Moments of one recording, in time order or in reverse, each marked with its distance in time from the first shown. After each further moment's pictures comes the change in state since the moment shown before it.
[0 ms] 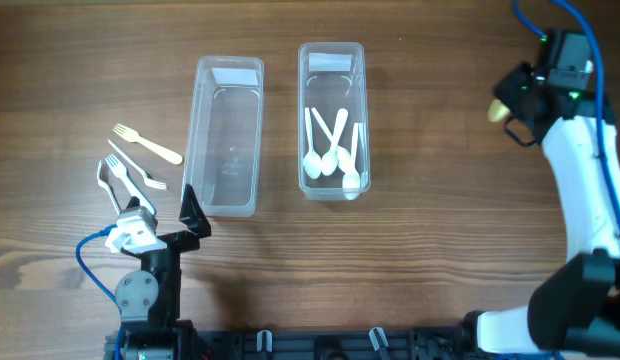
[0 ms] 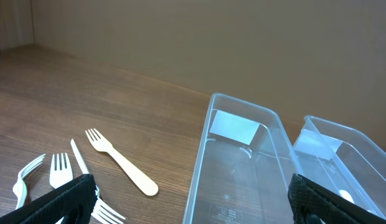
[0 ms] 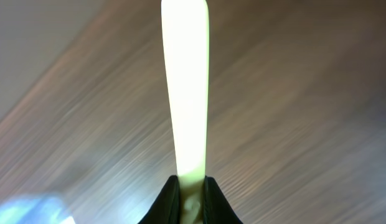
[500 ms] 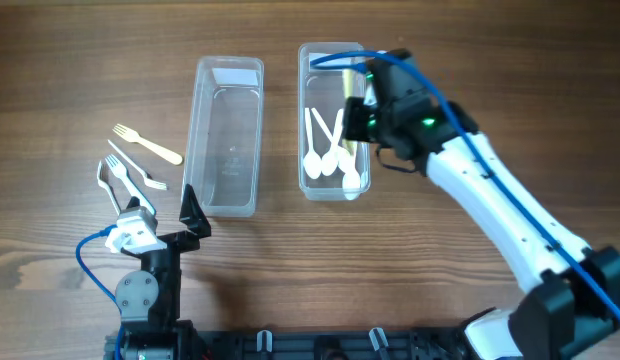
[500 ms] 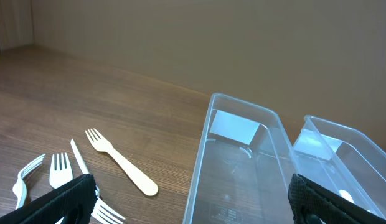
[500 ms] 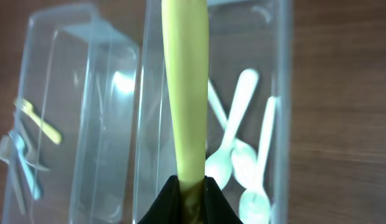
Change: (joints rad) left arm 0.000 0.000 0.000 0.000 0.000 0.000; right arm 0.599 0.019 0.000 -0.006 -0.177 -0.073
